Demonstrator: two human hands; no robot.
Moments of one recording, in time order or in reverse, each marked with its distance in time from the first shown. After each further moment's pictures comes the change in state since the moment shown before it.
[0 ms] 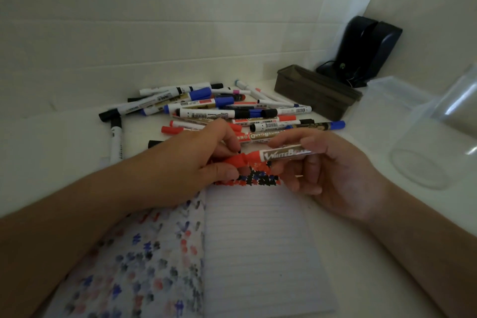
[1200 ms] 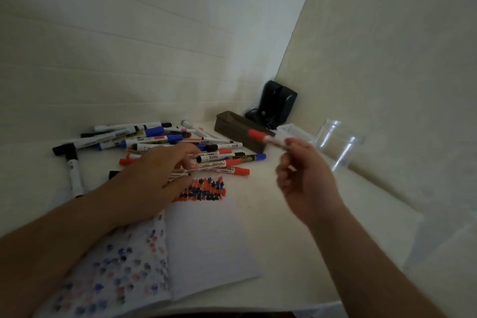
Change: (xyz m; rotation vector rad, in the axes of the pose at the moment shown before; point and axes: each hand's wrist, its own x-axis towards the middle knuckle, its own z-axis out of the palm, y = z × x) left_hand -0.001 -0.014 0.004 0.135 0.305 0.240; right_hand -0.065 -0.052 0.025 0.172 0.741 -0.258
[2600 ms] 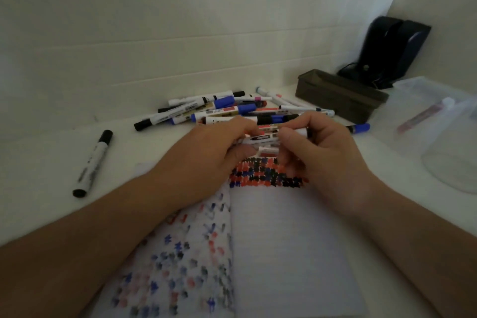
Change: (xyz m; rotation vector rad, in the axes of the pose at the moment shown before) left_hand 0.005 -0.009 0.001 0.211 0.076 -0.072; right_hand 0.038 0.078 0.058 -0.441 -0.489 -0.161
